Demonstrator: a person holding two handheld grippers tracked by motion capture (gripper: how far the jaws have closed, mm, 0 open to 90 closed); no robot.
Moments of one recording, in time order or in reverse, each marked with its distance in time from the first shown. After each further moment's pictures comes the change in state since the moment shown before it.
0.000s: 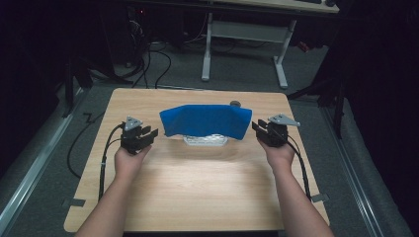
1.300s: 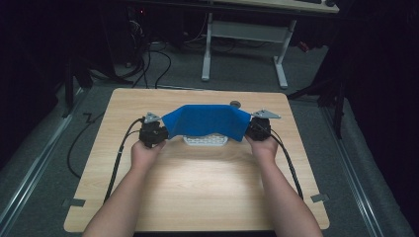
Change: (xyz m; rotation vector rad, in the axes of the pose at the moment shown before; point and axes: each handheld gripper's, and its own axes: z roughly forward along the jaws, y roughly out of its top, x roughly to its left) left arm -0.018 0.014 0.056 0.071 -0.123 0.013; right arm 0.016 0.003 0.057 0.042 0.071 0.015
